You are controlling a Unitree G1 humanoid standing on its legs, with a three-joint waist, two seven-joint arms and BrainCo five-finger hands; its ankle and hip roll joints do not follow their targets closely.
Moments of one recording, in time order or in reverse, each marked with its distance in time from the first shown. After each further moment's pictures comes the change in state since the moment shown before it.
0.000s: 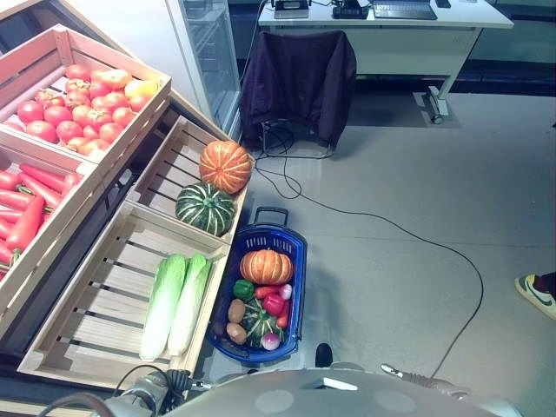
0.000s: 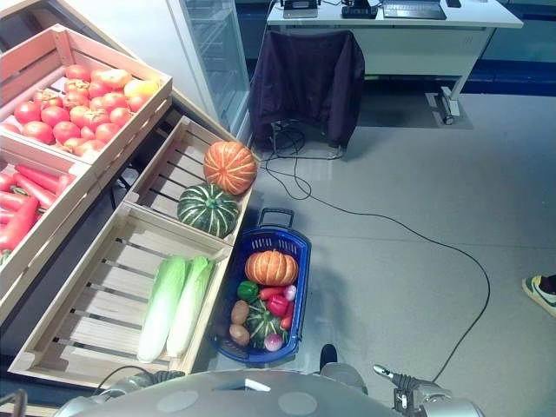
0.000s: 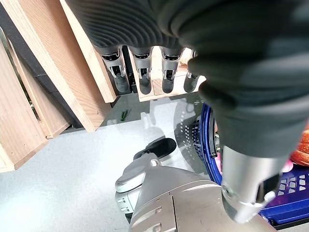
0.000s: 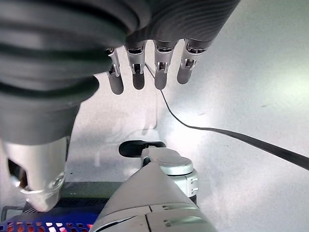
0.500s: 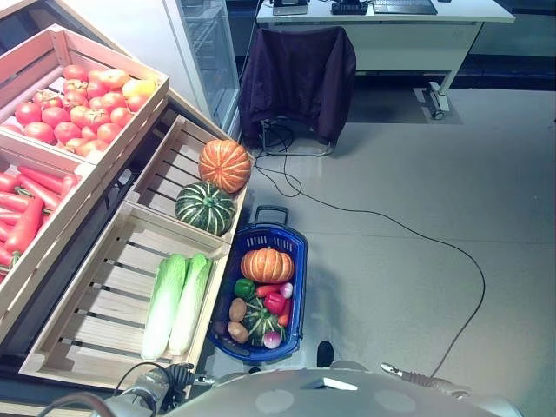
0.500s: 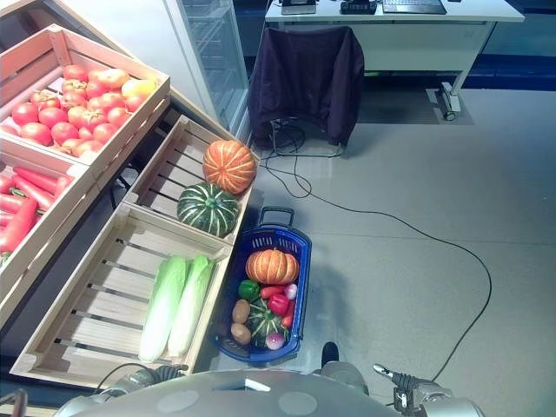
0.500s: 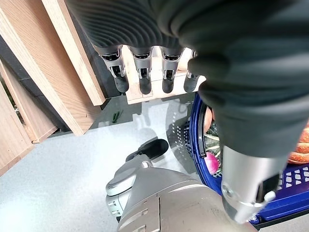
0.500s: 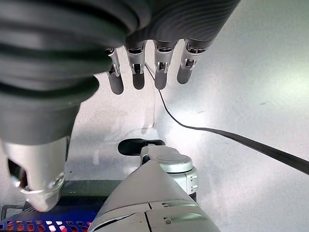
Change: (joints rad) left arm -0.002 0.000 -0.001 -0.008 -0.005 -0.043 -0.001; right arm -0.003 0.000 0.000 -0.002 0.001 0.000 0.000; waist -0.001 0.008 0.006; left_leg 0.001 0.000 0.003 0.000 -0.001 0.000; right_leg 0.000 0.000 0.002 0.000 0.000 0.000
